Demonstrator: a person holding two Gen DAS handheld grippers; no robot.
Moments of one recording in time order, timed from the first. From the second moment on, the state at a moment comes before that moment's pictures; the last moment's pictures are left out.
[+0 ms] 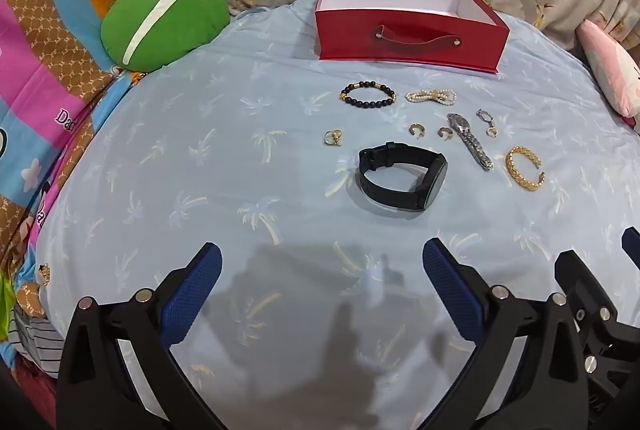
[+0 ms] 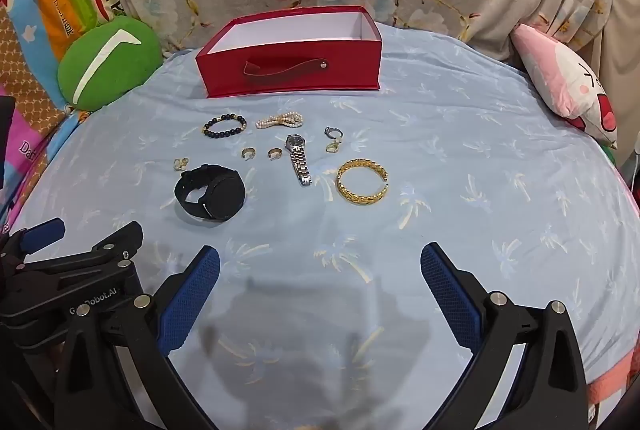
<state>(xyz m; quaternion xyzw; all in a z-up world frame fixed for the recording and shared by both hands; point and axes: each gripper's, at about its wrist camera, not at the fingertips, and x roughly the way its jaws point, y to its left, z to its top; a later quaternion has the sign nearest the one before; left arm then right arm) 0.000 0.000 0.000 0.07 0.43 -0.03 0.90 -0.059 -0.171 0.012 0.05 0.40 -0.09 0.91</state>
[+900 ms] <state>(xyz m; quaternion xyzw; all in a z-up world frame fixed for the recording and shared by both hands) -0.006 0.002 0.000 0.07 0.43 -0.03 0.90 -0.066 -0.162 0.015 0.04 0.39 -0.09 0.91</state>
